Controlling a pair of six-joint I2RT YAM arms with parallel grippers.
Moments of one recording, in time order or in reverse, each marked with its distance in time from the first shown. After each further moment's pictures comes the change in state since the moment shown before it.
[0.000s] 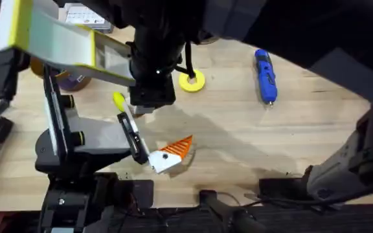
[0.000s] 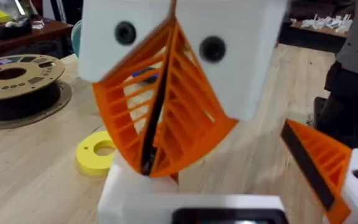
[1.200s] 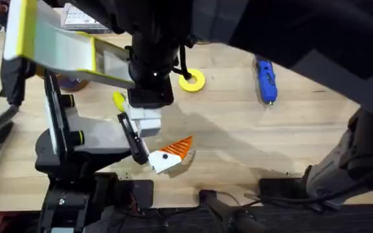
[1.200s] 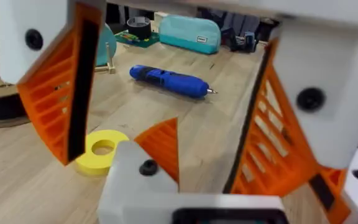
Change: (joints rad) left arm 0.000 0.000 0.000 -0.001 0.002 -0.010; right arm 0.000 0.031 0.007 -0.003 0.011 0.000
